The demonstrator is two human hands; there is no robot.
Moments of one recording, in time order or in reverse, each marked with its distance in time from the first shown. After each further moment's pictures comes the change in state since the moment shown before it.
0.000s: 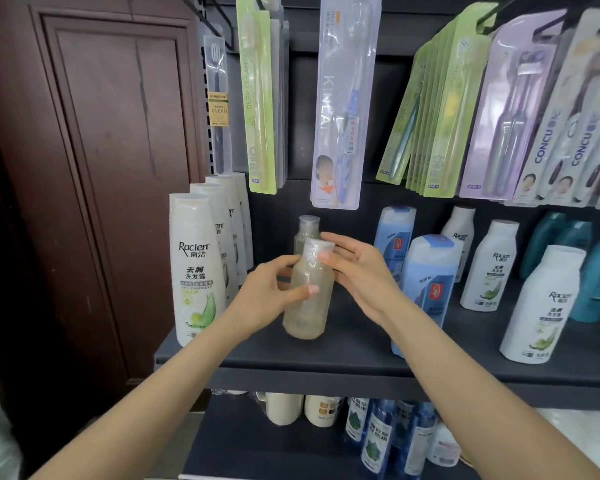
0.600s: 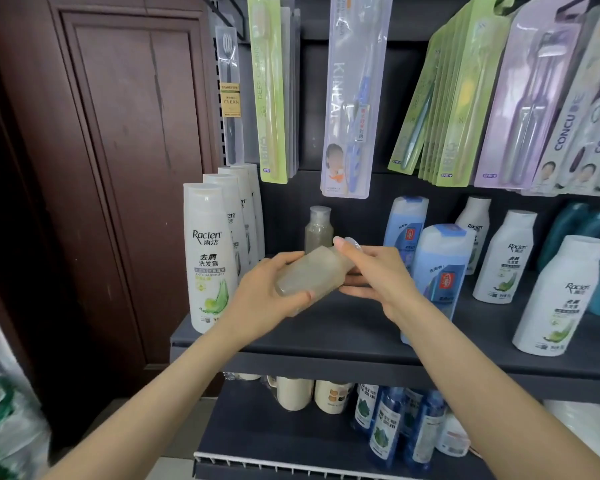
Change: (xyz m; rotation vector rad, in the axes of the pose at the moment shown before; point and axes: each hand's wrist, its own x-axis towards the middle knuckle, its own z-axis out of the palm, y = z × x) left_hand -0.034 0.007 -0.007 0.239 0.074 -0.007; right_hand -0.019 -0.007 0.004 -0.143 0.175 0.165
